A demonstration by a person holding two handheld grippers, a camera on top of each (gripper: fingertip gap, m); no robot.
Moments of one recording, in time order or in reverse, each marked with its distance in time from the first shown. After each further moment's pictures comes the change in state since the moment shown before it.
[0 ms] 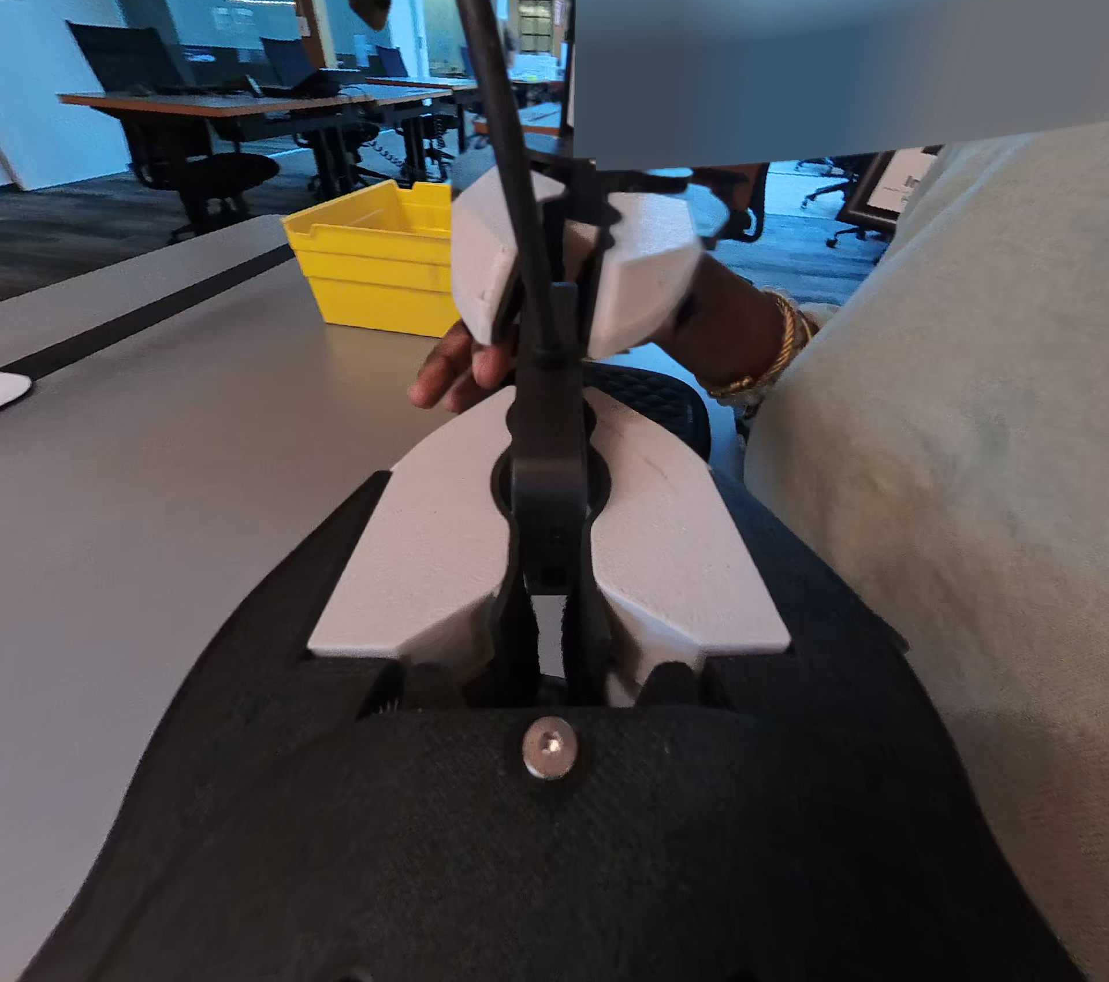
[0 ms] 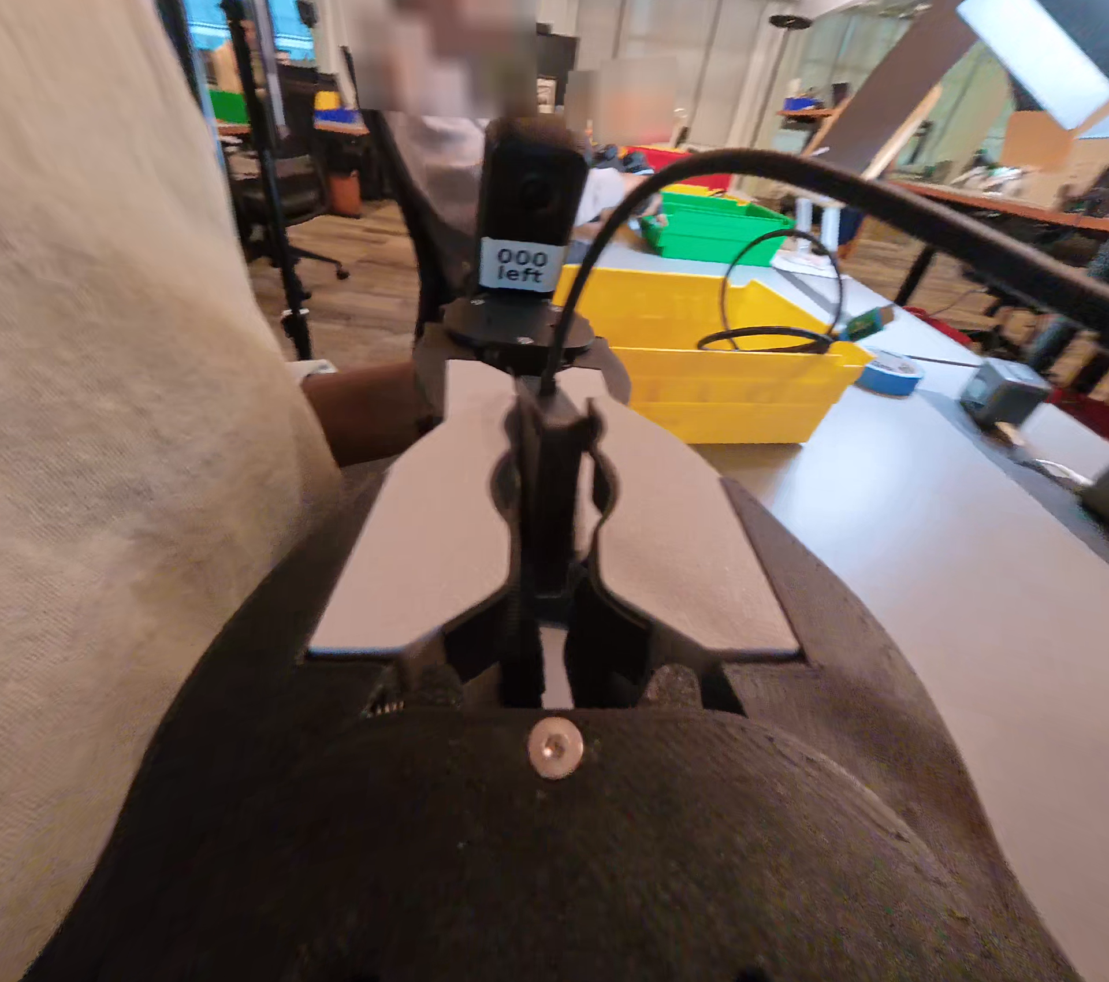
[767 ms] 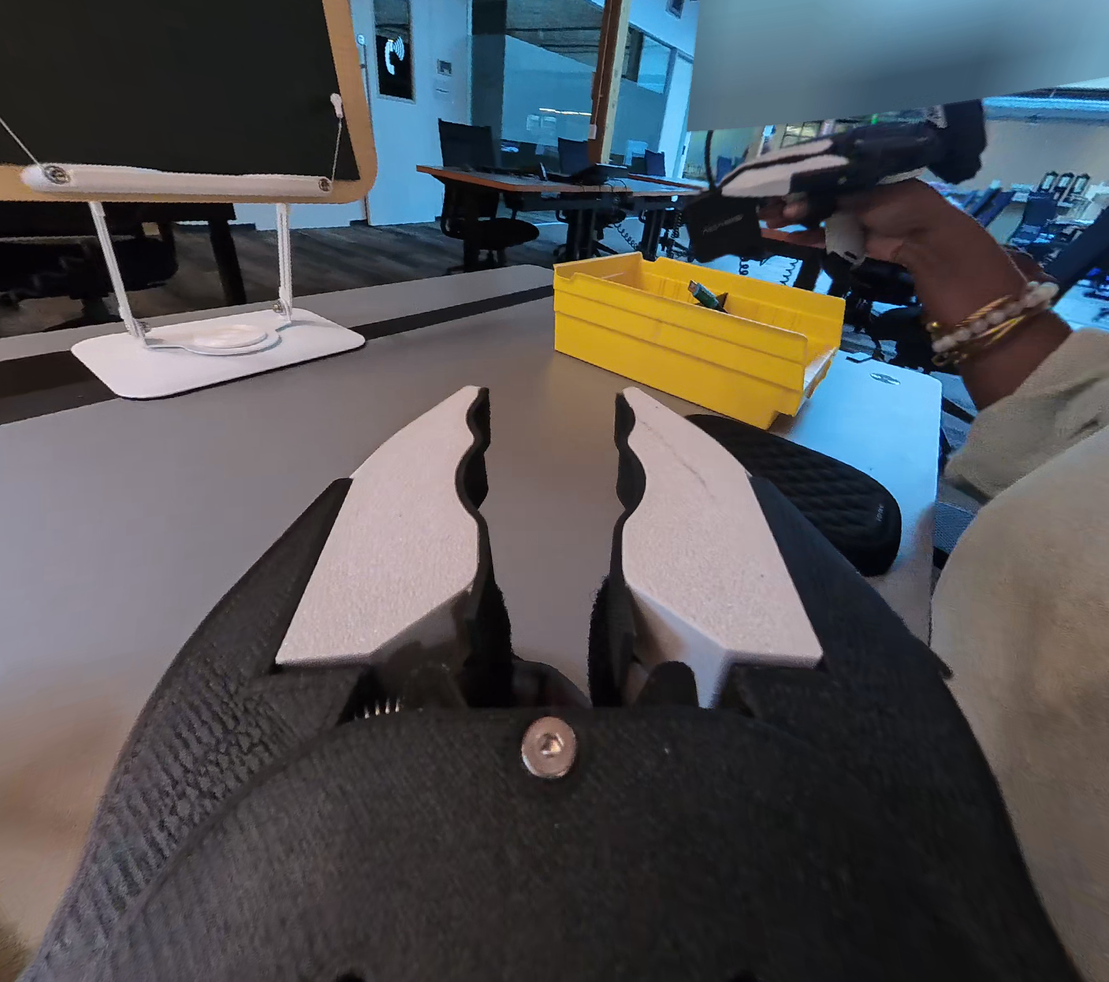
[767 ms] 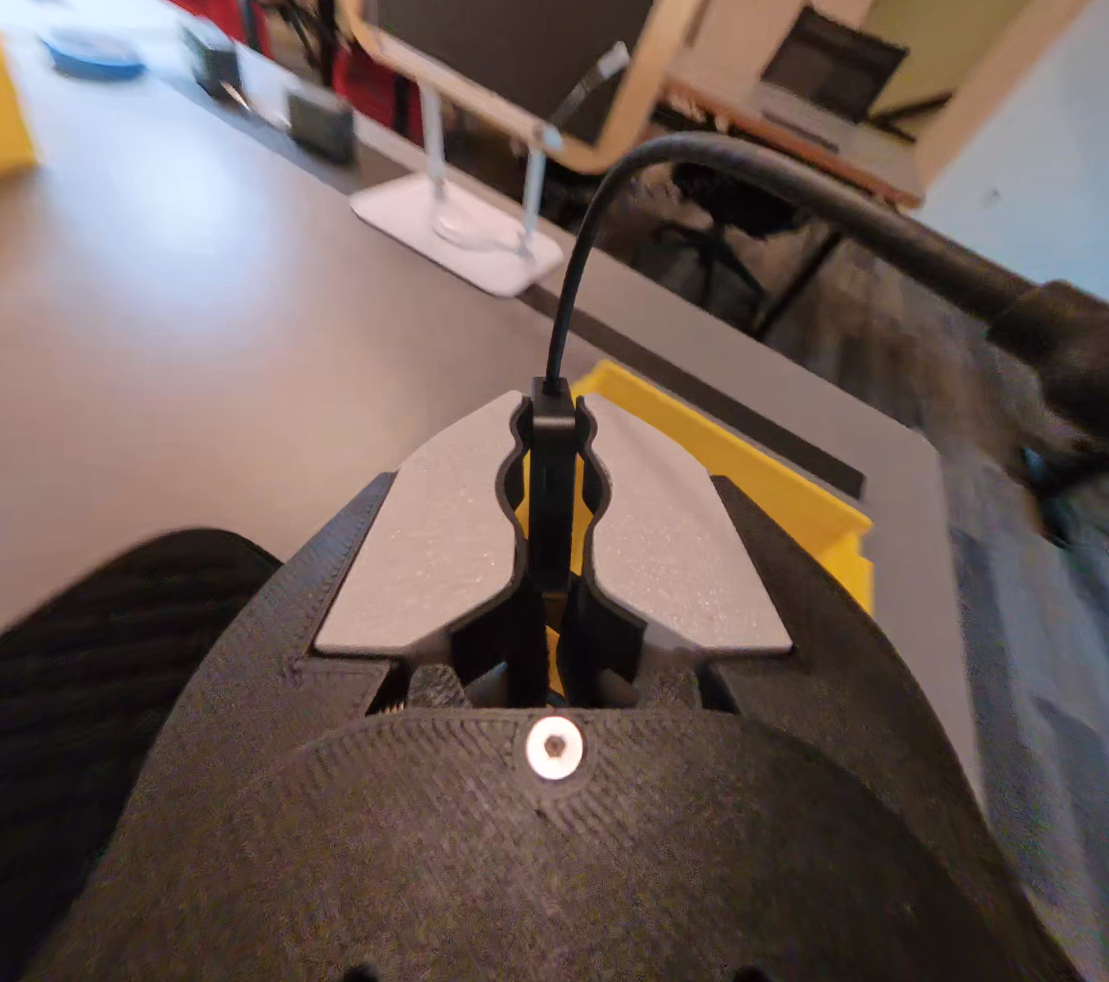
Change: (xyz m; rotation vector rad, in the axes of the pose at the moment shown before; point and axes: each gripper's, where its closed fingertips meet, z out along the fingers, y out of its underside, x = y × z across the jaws) left arm -0.066 -0.010 -0.061 0.152 -0.450 -0.076; right arm 0.129 -0.010 -0.324 -0.464 1.125 0.016
